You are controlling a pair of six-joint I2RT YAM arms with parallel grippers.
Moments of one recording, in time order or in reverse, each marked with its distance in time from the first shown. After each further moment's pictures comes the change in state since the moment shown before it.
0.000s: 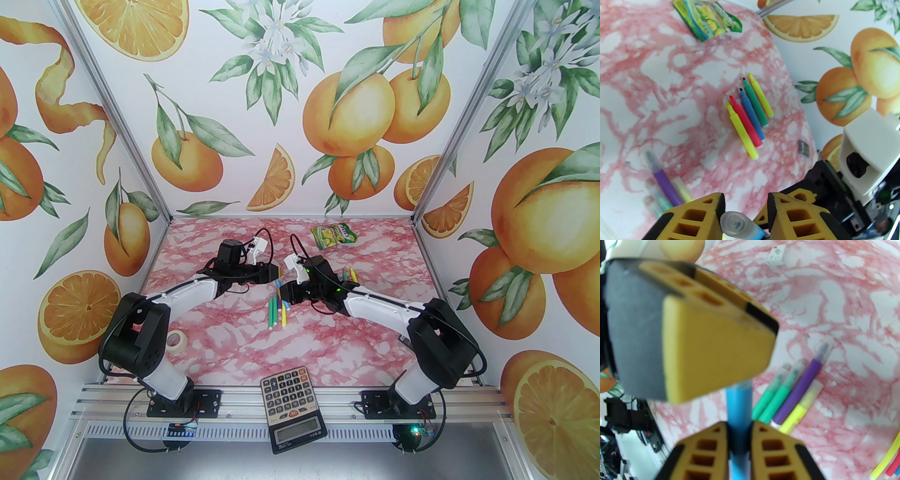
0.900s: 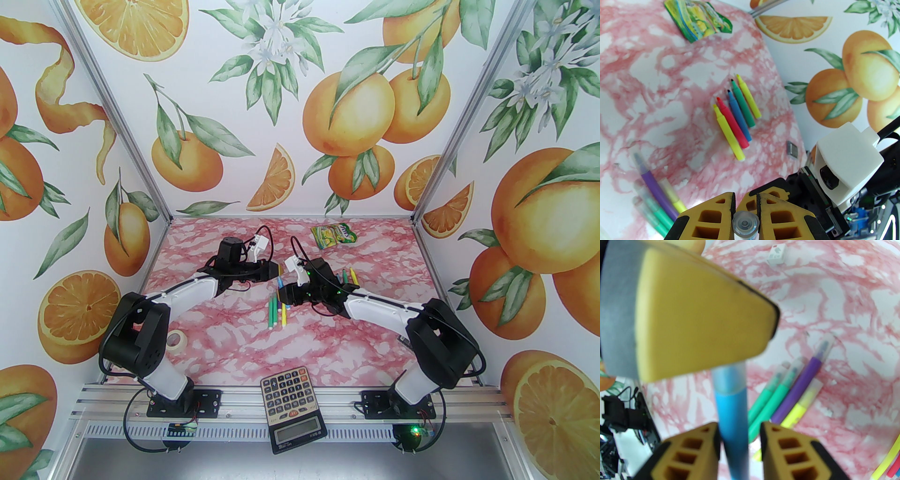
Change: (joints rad) left arm -0.002 0.002 0.023 0.008 0.043 -0.059; right arm 0.006 -0.001 -0.030 0.044 0.001 -0.009
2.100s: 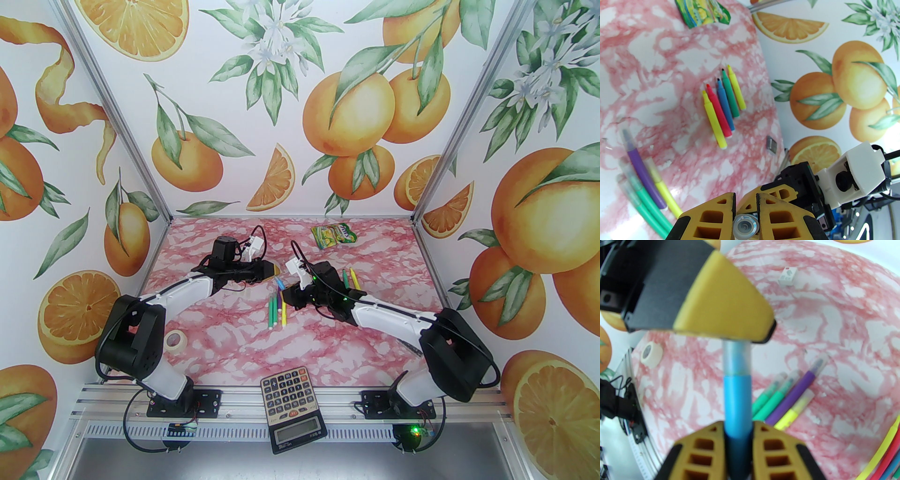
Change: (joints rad) left arm 0.058 -0.023 -0.002 -0.047 0.101 -0.111; right arm 0.006 -0.105 -0.088 0.054 0.042 -0.148
